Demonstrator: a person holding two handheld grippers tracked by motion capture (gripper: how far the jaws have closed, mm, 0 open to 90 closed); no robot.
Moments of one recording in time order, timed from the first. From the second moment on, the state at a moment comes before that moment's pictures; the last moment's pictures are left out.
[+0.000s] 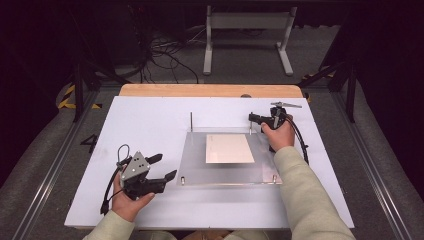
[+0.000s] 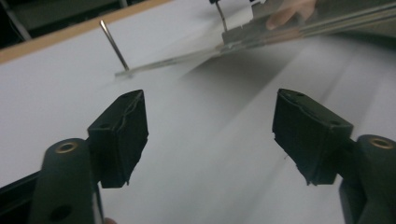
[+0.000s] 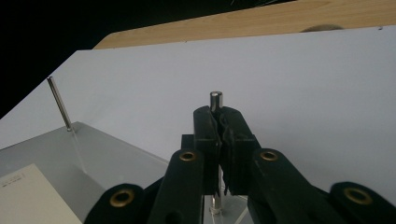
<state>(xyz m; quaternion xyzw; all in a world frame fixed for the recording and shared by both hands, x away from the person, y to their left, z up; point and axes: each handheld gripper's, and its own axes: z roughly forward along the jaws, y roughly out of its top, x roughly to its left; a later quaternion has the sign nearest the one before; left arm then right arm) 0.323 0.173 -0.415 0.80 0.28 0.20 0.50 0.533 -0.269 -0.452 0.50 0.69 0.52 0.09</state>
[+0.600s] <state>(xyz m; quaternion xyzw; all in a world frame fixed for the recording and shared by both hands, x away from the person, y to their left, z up) 0.323 0.128 -0.396 0.79 0.20 0.21 0.55 0.534 -0.269 -0.452 0.51 0.68 0.52 0.09</state>
